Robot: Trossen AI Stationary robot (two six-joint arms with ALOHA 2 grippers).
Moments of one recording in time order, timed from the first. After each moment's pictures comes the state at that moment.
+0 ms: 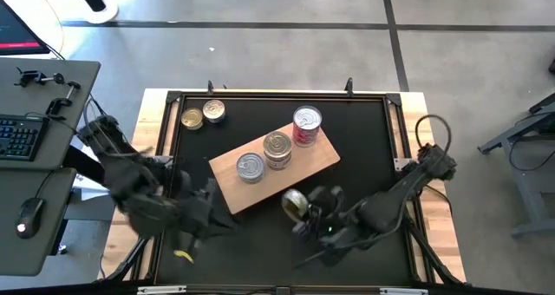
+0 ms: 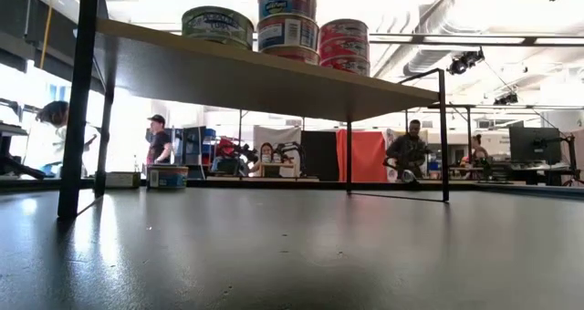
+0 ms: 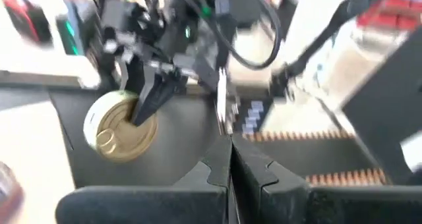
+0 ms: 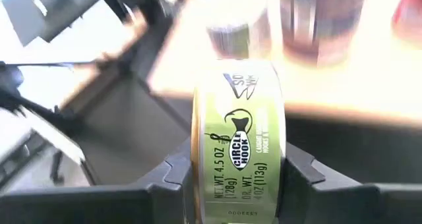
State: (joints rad) left arm -0.79 1.40 1.58 -0.57 -0.57 -0.41; right arm 0.63 1.85 1.90 -1.11 0.77 1.35
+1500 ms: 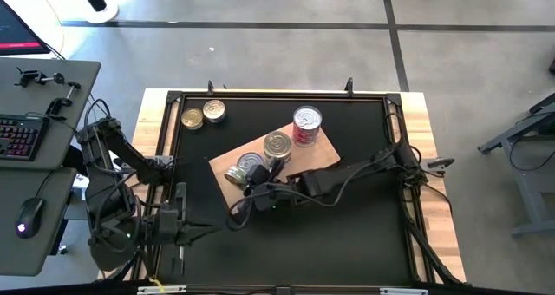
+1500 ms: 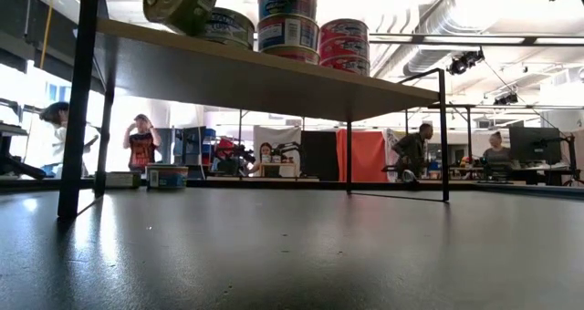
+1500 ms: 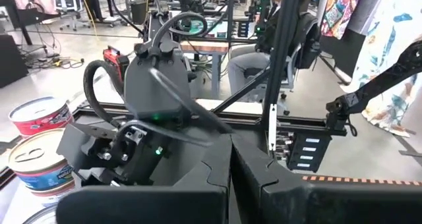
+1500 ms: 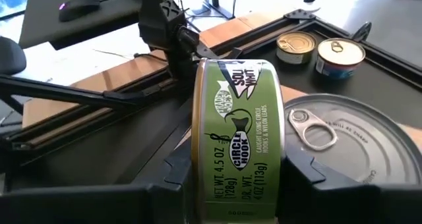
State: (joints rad) left arm -1.00 1.43 1.58 -0.55 -1.09 -0.40; right arm 0.31 2.09 1.94 -0.44 0.62 0.54
